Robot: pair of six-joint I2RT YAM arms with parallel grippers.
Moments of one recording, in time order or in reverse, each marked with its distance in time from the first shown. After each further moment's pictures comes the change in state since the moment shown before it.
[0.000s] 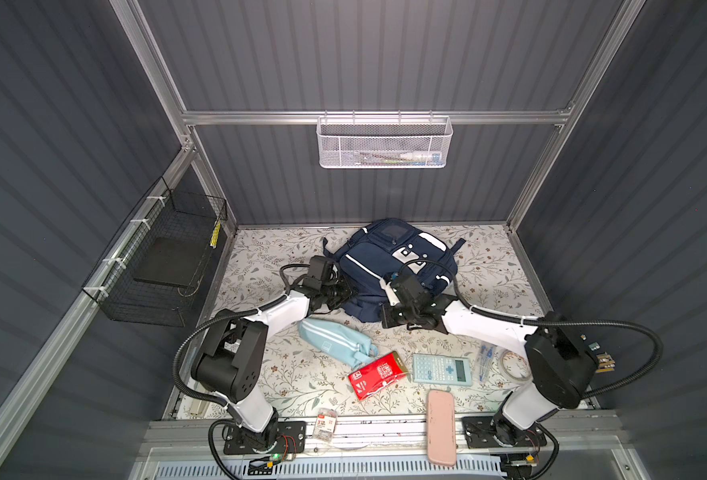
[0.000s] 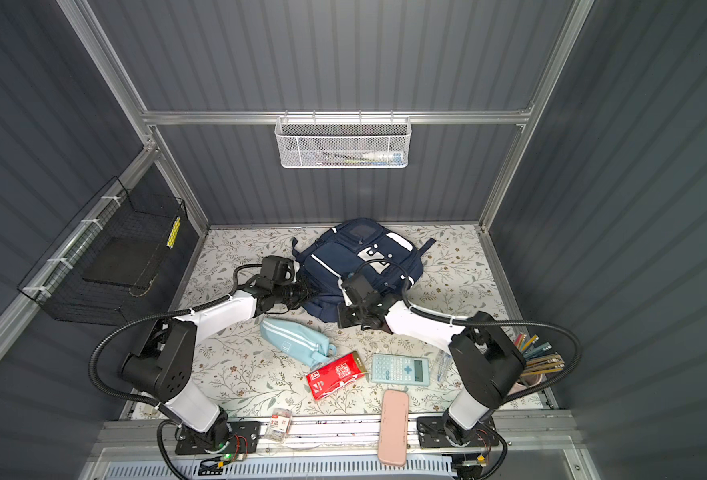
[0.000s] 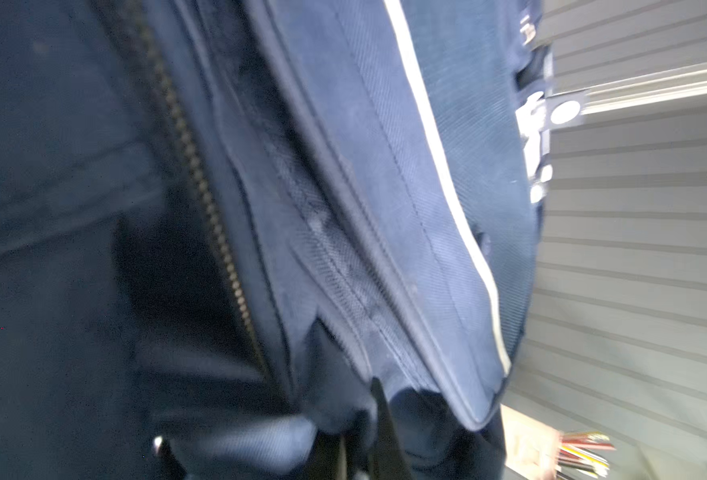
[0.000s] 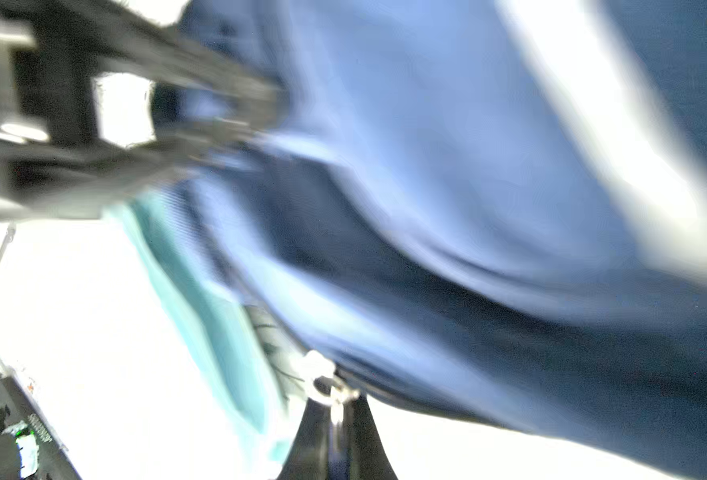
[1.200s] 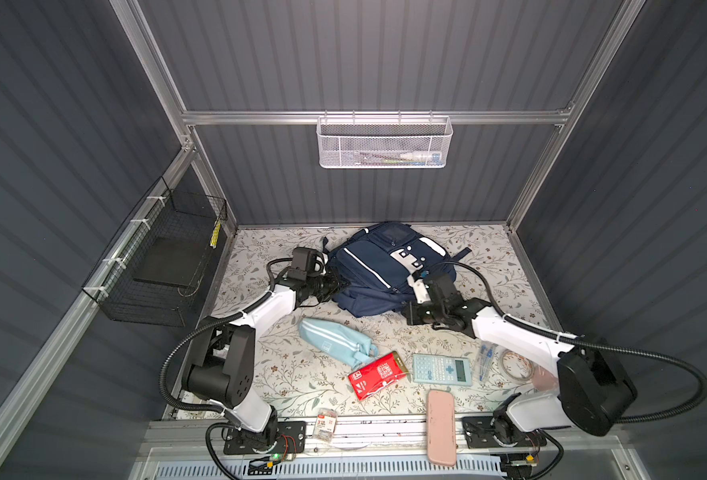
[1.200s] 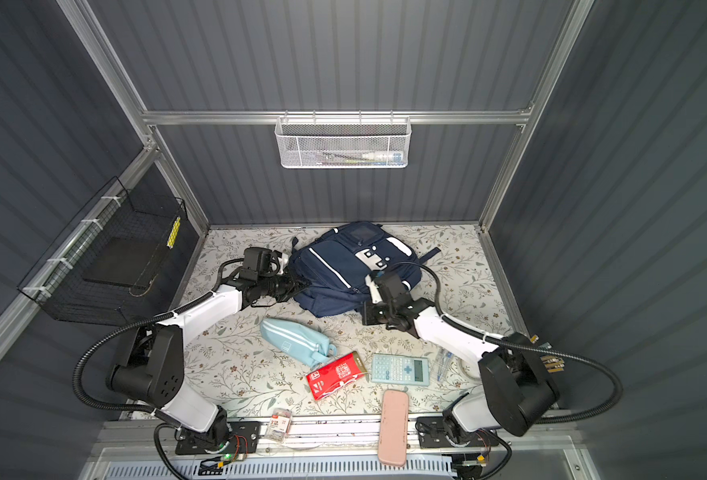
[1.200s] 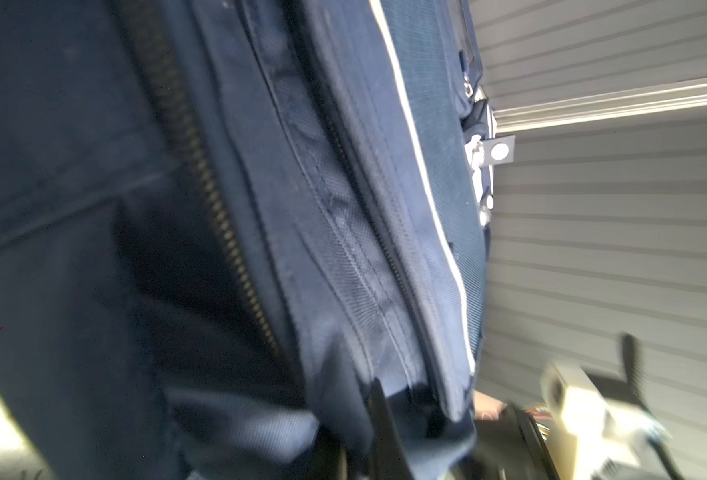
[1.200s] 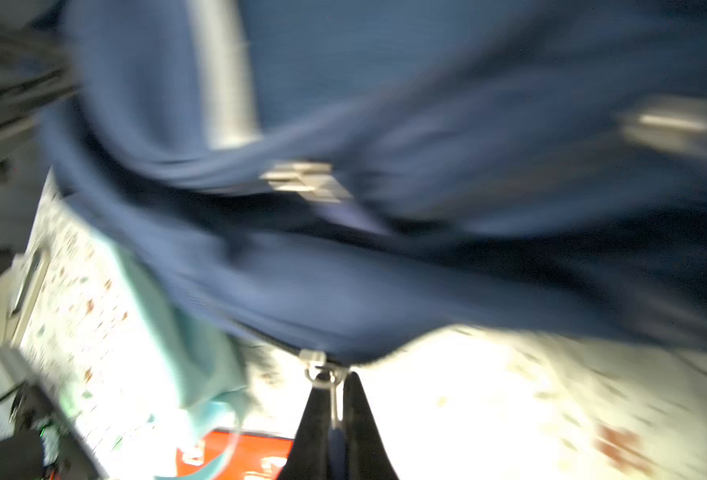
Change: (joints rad) left arm 0.109 -0.038 0.044 -0.084 0.135 0.034; right arm -0.209 -0.191 -0.179 0.002 -0.081 -0.020
